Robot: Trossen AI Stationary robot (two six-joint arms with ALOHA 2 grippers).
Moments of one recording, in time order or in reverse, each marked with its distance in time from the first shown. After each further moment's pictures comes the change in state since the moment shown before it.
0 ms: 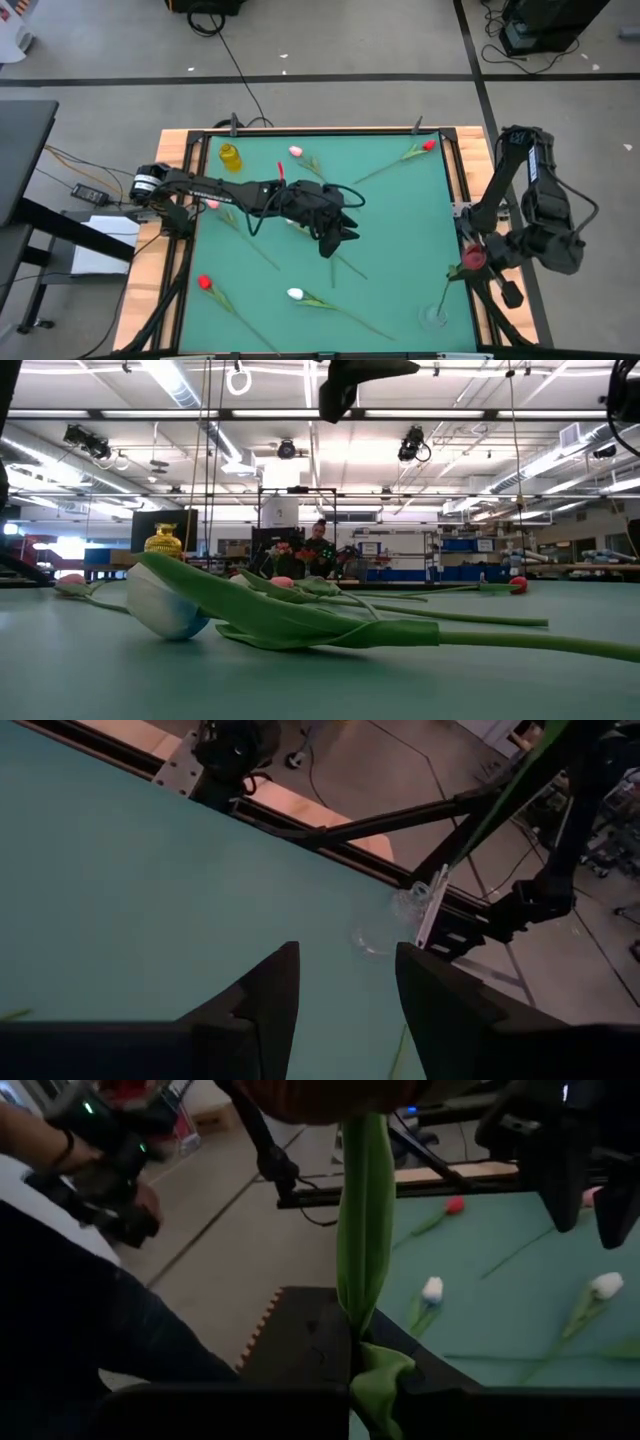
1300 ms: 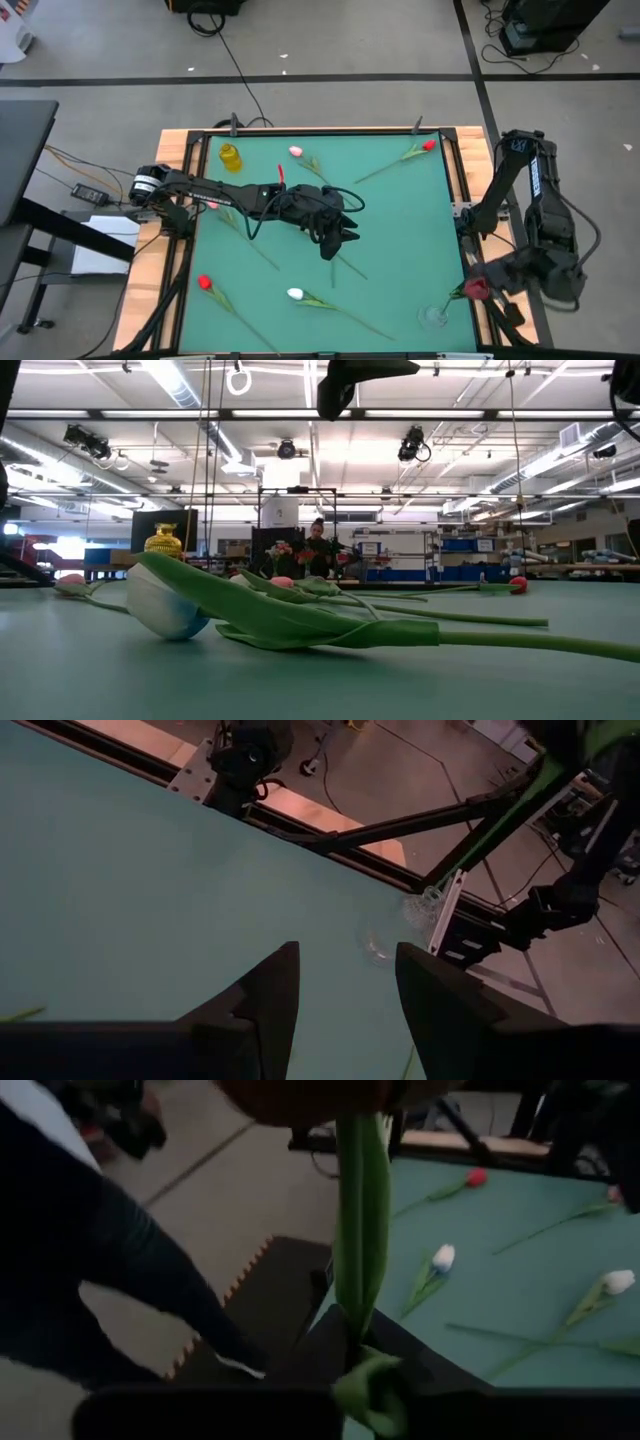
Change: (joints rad) left arm -0.021 0.001 0.000 0.000 -0.060 0.000; right arm 0.057 0.137 0.049 -0.098 -0.043 -0.014
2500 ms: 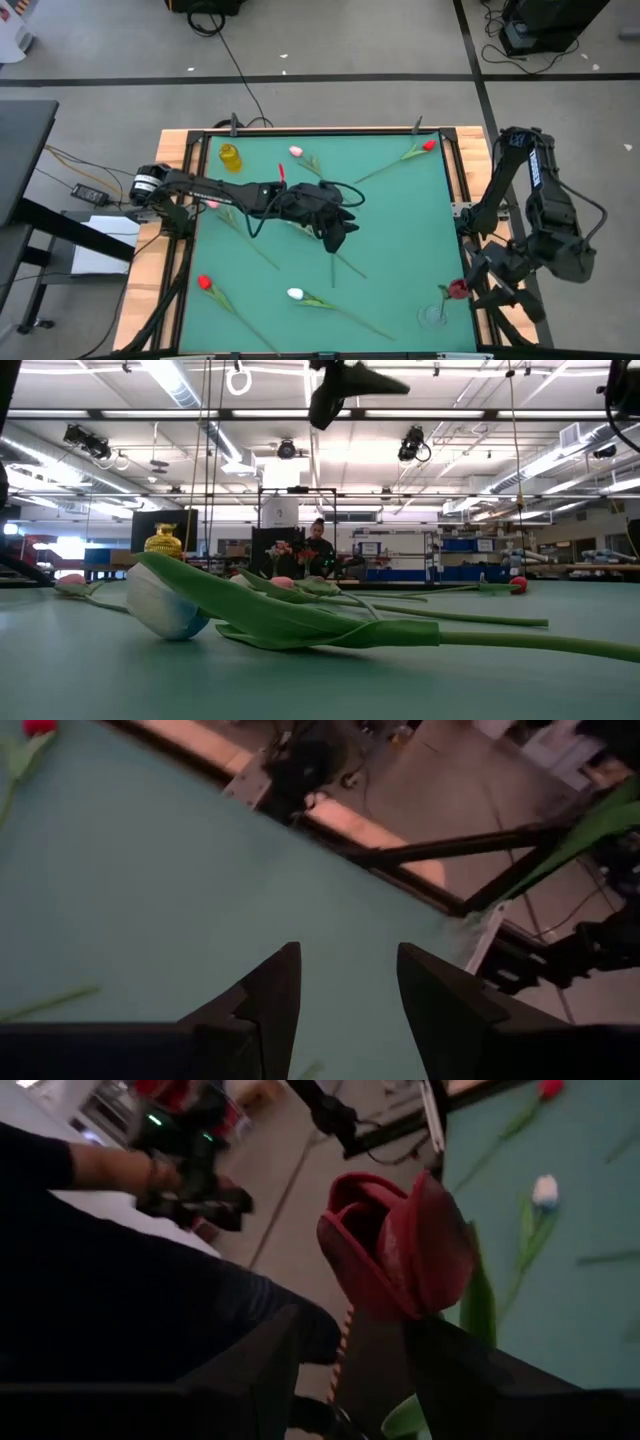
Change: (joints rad) left arm 0.018 0.000 0.000 -0.050 -0.101 -0.082; right arm -0.007 -0.087 0.000 0.123 -0.108 0.355
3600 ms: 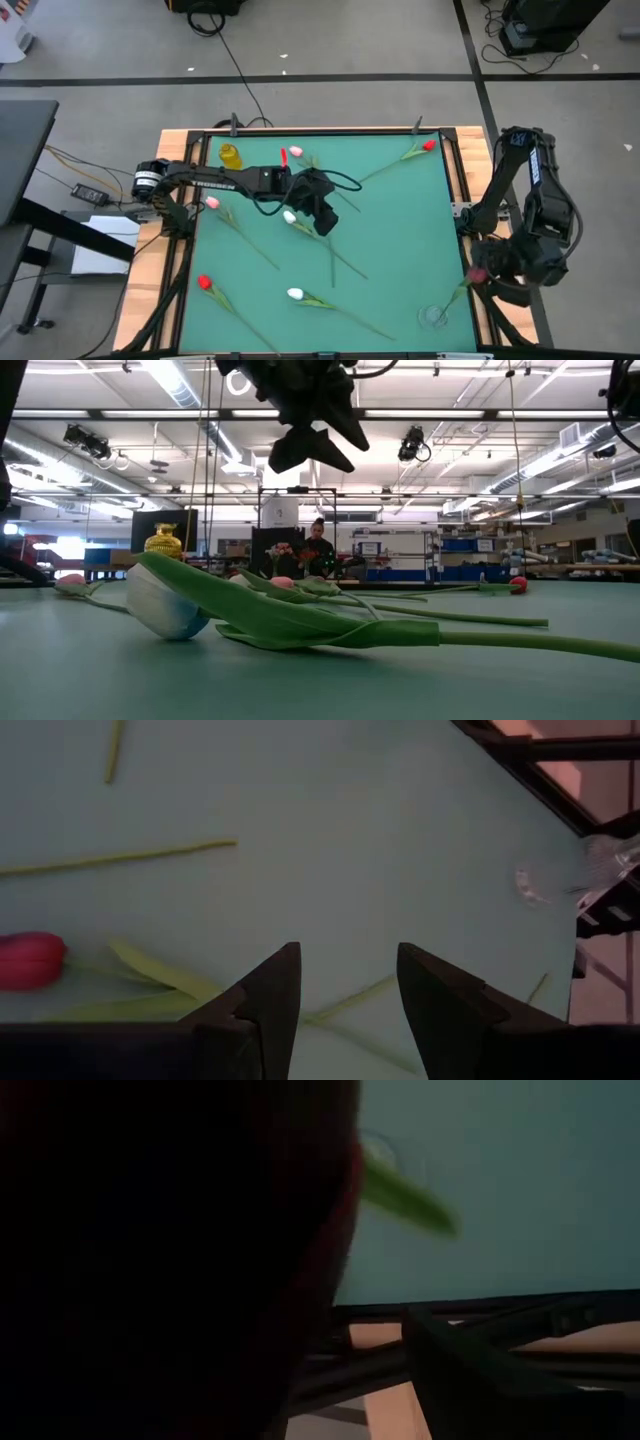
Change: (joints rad) left arm 0.133 0.000 0.000 -0.349 0.106 -0.020; right arm -0.034 -0.013 0.000 -0.533 -0.584 0.582
